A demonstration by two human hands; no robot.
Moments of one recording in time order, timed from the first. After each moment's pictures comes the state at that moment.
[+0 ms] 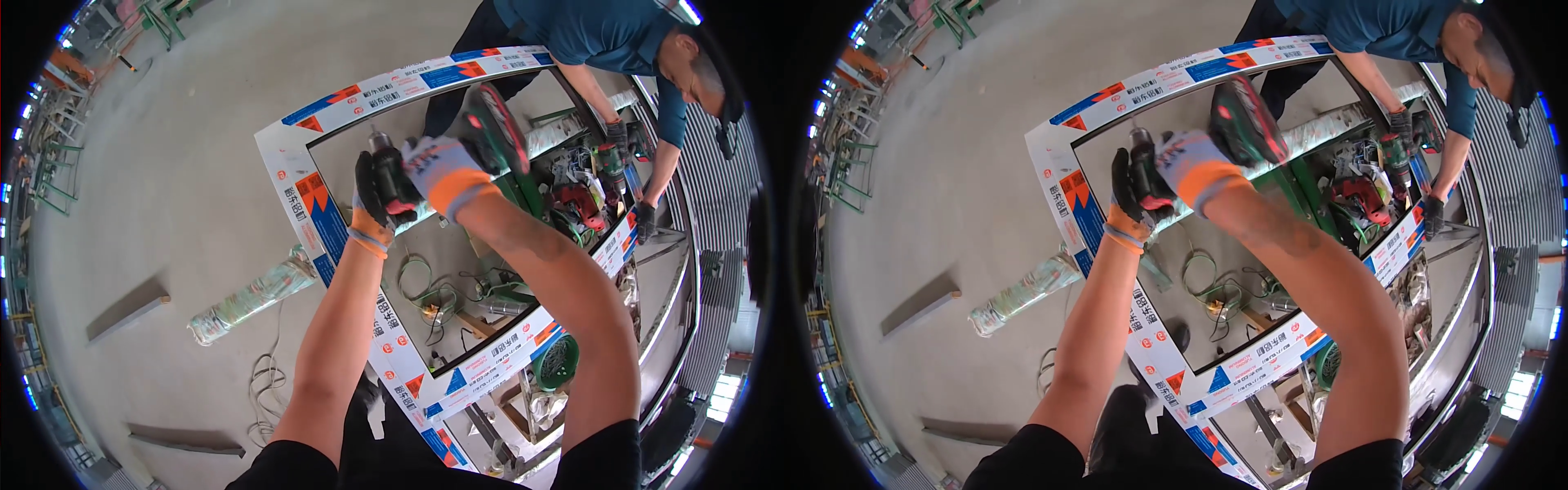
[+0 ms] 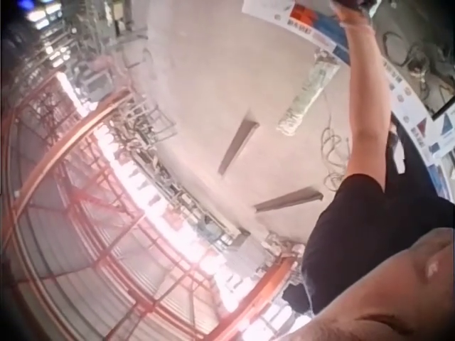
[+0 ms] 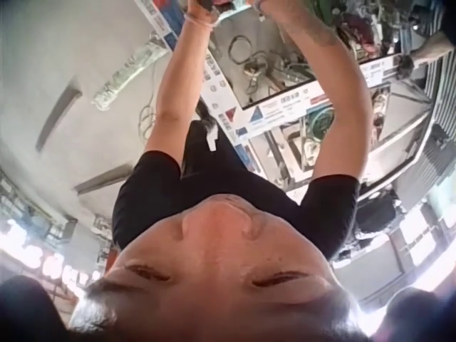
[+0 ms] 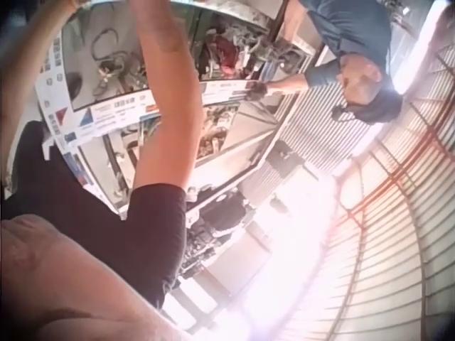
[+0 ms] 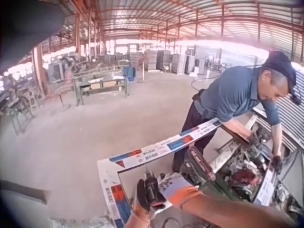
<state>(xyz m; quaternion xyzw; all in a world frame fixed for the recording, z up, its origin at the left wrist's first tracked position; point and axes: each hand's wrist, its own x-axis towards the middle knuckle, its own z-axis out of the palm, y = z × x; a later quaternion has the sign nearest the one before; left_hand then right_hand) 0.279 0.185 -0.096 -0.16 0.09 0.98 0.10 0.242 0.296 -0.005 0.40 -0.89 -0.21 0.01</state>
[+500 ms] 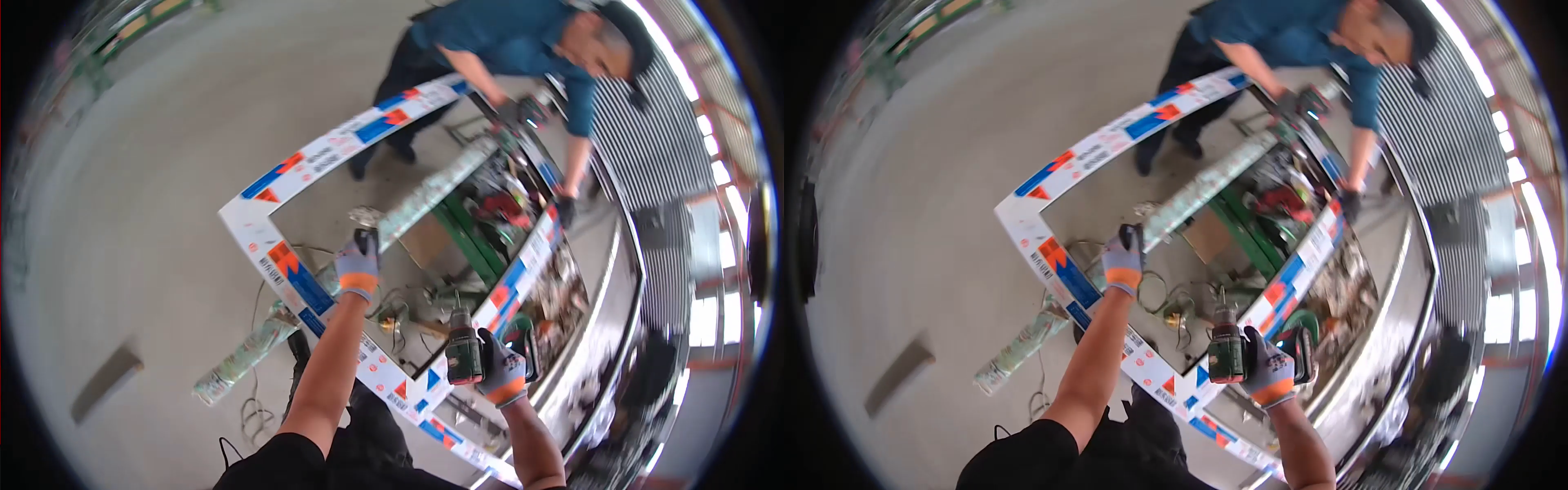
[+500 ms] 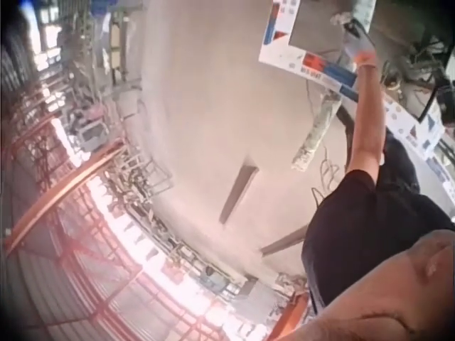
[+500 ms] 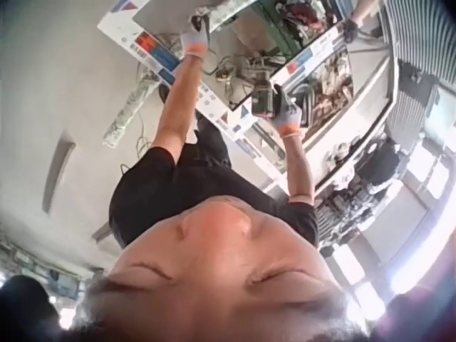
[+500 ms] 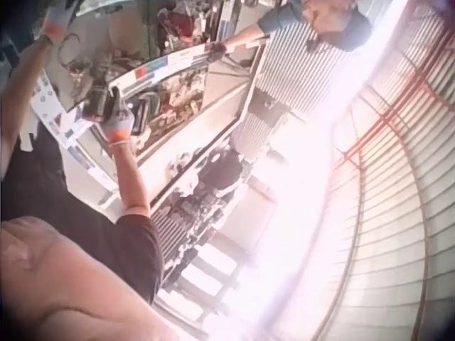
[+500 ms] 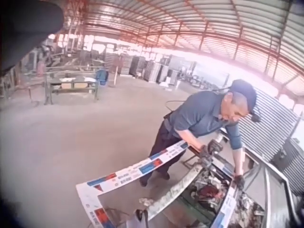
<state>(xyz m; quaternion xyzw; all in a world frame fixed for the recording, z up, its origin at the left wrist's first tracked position) 0.311 0.222 -0.091 -0.13 0.85 0.51 -0.02 0.538 0.404 0.109 -0.10 -0.98 0.10 -0.12</state>
